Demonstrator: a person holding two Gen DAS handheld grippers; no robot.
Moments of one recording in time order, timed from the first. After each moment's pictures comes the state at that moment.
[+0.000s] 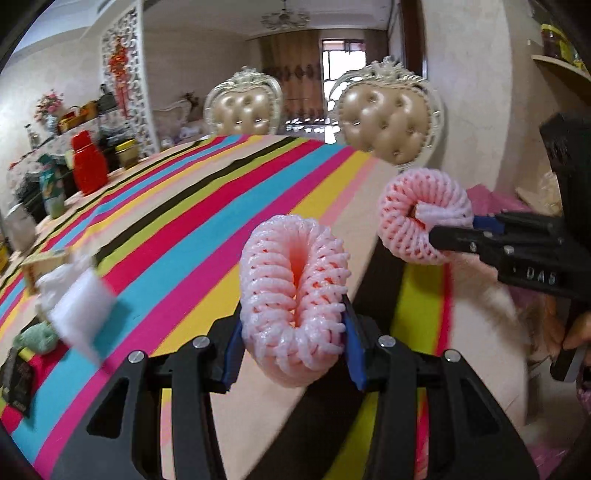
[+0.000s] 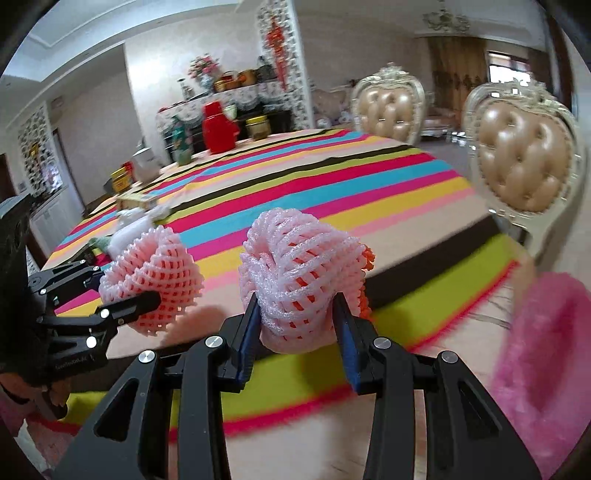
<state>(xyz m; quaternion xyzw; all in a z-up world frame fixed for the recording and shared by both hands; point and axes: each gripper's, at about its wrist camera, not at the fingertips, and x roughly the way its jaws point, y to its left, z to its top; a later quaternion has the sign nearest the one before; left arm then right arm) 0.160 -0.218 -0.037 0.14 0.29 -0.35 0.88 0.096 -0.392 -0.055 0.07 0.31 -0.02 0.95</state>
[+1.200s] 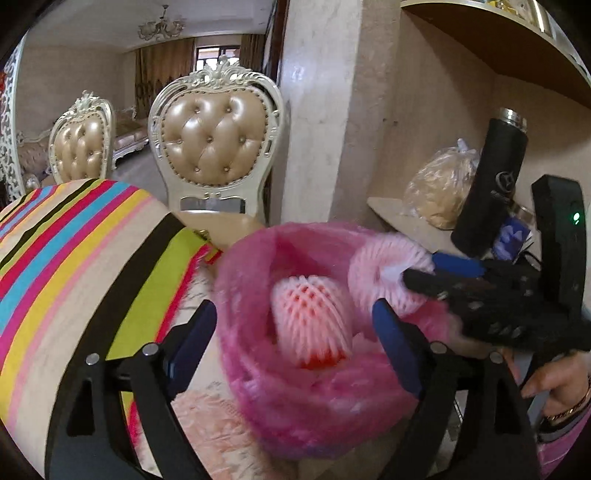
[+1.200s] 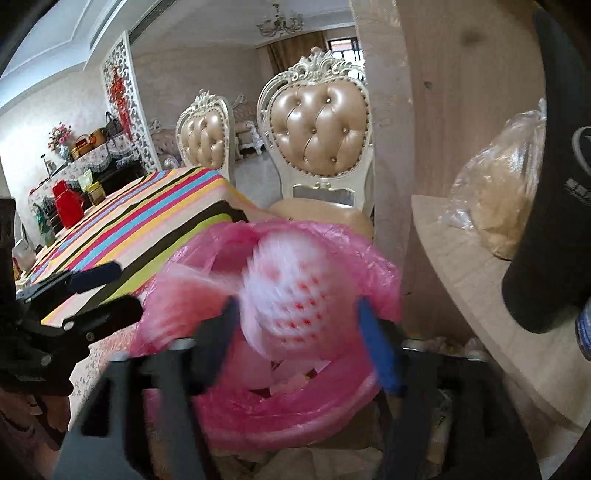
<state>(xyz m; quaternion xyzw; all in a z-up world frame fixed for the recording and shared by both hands) 0.072 -0.499 -0.046 0.14 0.27 -0.56 0.77 -0.067 -0.594 -0.068 0.16 0.26 -0.28 0.91</state>
